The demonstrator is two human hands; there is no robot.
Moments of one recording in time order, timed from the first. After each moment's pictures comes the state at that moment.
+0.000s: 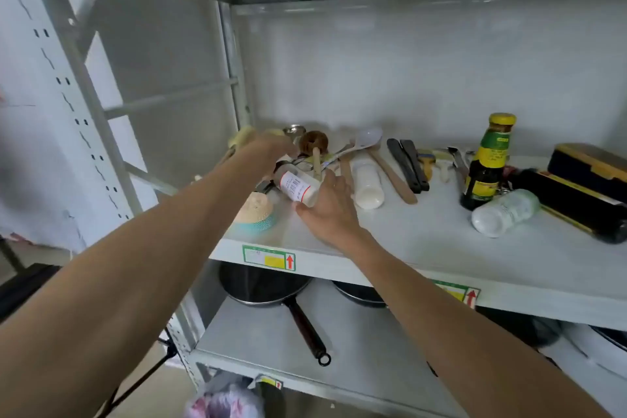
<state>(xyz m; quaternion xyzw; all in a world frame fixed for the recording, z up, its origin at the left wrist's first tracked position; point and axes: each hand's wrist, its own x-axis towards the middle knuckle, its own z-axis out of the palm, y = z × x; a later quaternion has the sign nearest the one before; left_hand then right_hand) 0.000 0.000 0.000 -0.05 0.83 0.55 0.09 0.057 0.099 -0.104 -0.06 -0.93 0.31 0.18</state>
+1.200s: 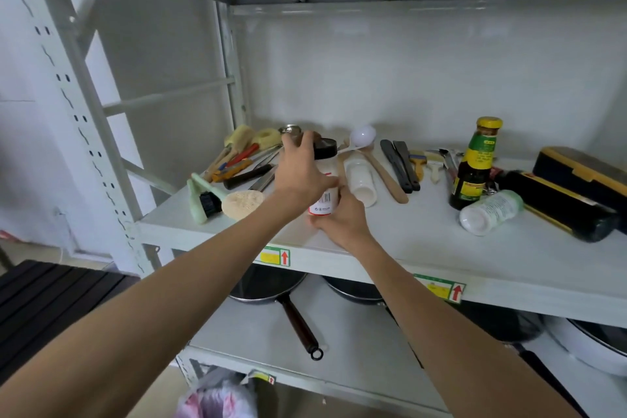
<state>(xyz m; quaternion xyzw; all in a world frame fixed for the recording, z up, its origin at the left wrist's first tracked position) 0.044 0.036 -0.044 0.16 0.91 0.31 -0.21 0.070 0.132 -0.126 -0.08 -0.83 0.52 0.18</state>
